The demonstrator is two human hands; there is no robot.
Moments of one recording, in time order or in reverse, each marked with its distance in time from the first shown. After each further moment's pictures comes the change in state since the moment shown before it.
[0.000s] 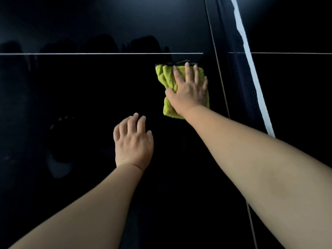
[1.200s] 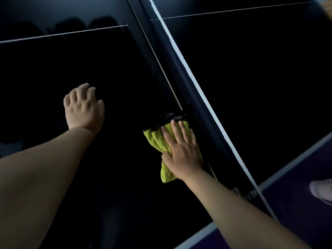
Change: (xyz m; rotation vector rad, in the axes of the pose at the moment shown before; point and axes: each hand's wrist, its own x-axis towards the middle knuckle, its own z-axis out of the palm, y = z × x) left_hand -0.042 0.005 -0.019 -0.034 0.020 0.286; right_hand -0.356 0.081 0.050 -0.015 -0.141 0.109
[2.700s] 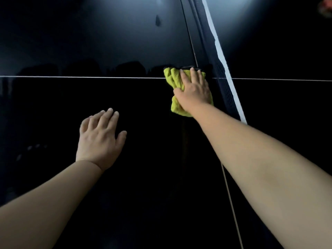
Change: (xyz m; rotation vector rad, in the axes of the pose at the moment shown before) left_hand 0.107 -0.074 0.008 0.141 -0.117 -0.119; right_hand 0.414 -0.065 -0.131 0.049 0.163 -0.053
